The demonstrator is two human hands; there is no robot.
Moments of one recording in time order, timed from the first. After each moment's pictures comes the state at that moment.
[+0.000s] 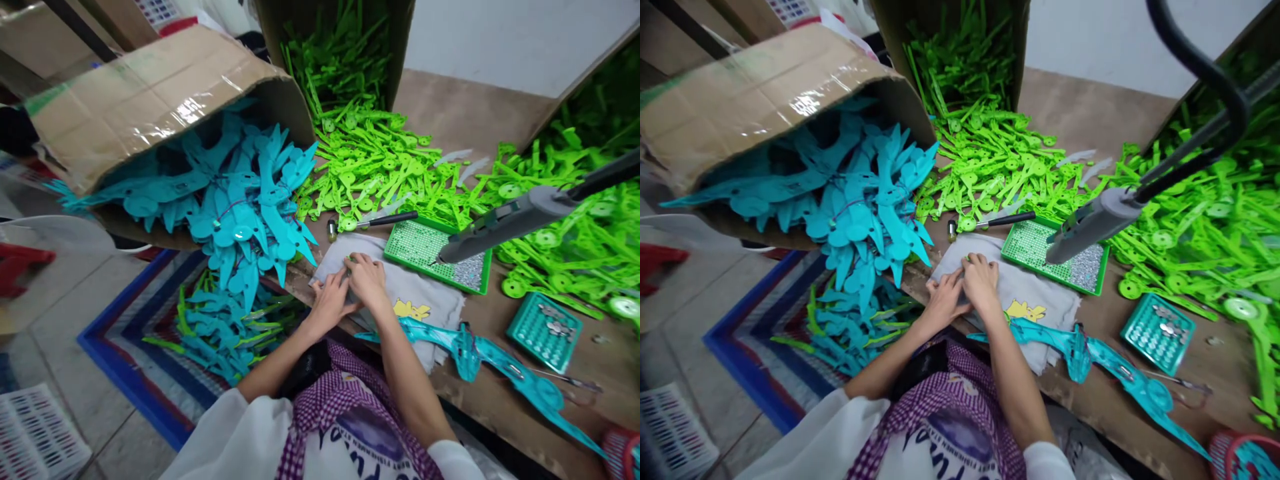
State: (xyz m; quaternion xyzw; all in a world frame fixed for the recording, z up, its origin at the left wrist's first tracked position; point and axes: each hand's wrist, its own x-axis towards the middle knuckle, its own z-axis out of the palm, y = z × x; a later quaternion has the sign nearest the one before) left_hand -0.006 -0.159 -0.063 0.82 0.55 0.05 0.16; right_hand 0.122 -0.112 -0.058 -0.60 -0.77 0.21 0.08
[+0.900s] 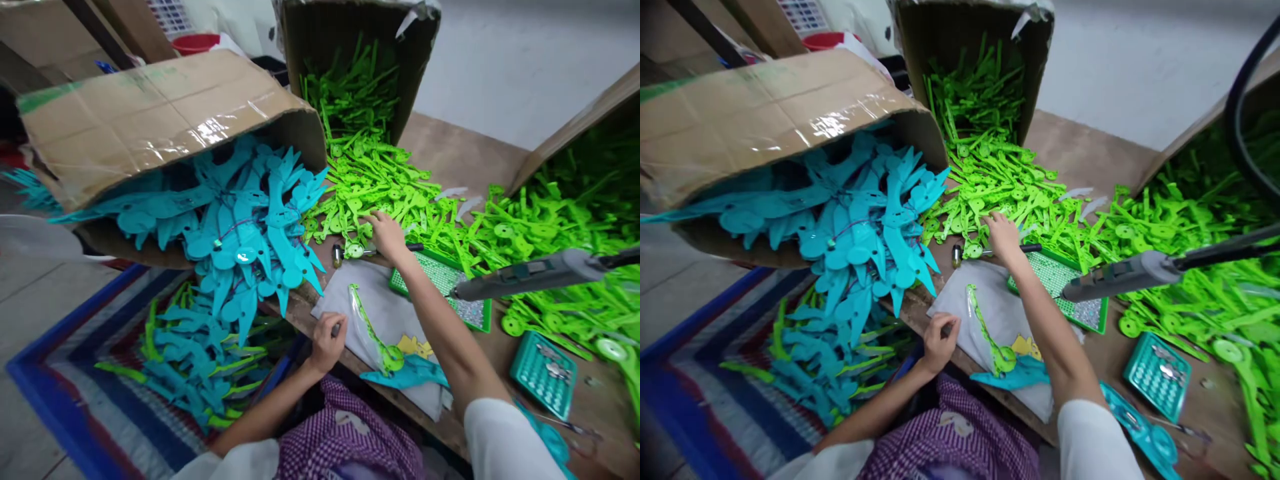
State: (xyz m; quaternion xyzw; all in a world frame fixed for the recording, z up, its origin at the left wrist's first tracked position) left_hand -0.017 -0.166 -0.124 0.69 0.49 0.53 0.08; right_hand 0.158 0.057 -0.036 -0.57 -0.81 0.01 0.10
